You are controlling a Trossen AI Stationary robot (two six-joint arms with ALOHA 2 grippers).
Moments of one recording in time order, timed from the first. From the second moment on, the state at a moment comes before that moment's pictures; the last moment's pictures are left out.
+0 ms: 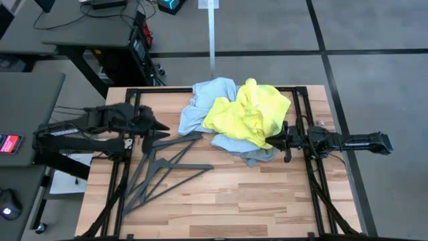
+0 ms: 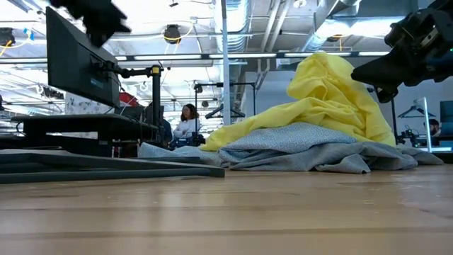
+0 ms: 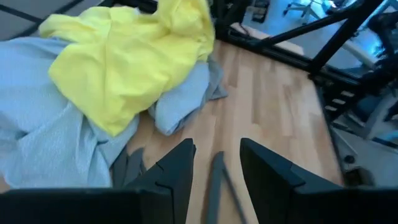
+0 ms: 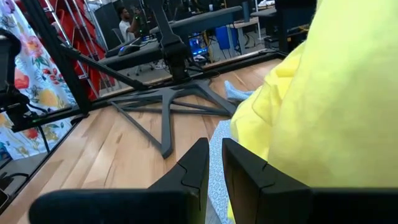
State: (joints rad) left arm 0.13 0.61 0.72 -0.52 0.04 -0.25; right arm -0.02 0.13 0.01 0.03 0.10 0.24
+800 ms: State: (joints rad) left arm 0.13 0.00 0.01 0.01 0.01 -0.16; right arm -0.02 0.13 0.01 0.03 0.10 0.24
